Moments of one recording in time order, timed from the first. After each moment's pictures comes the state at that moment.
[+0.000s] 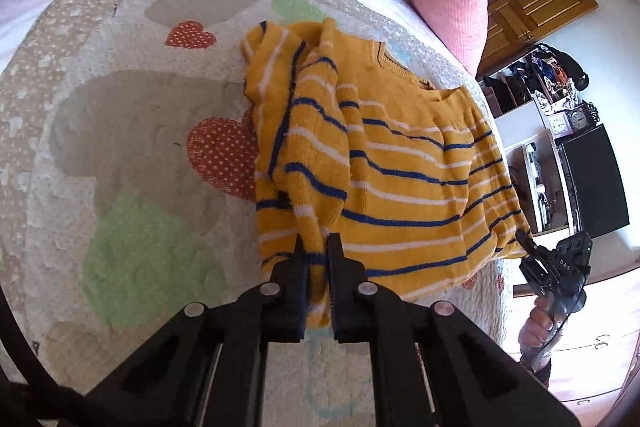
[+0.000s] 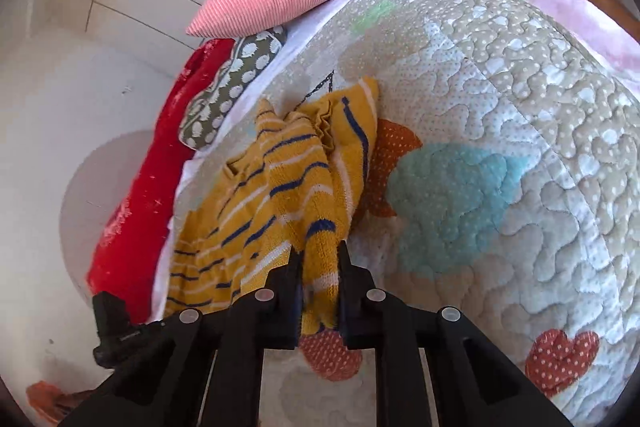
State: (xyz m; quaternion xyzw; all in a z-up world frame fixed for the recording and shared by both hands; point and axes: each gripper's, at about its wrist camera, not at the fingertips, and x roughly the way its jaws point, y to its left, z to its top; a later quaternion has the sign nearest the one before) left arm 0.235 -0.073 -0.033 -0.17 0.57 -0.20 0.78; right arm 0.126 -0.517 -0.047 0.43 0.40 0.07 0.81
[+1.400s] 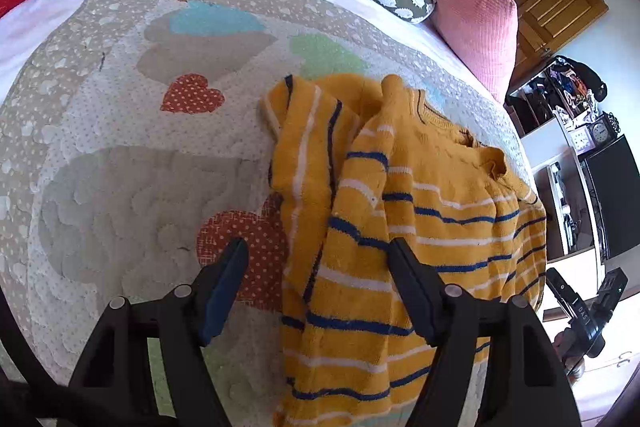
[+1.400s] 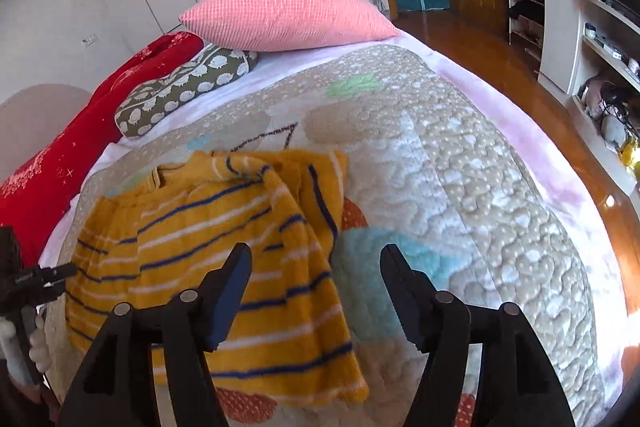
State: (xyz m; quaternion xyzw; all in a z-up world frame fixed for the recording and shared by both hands) left arm 0.302 -0.078 -0.053 -0.15 0.54 -0.17 0.81; right arm 0.140 -0.484 -0.022 0.20 0.40 -0.07 0.89
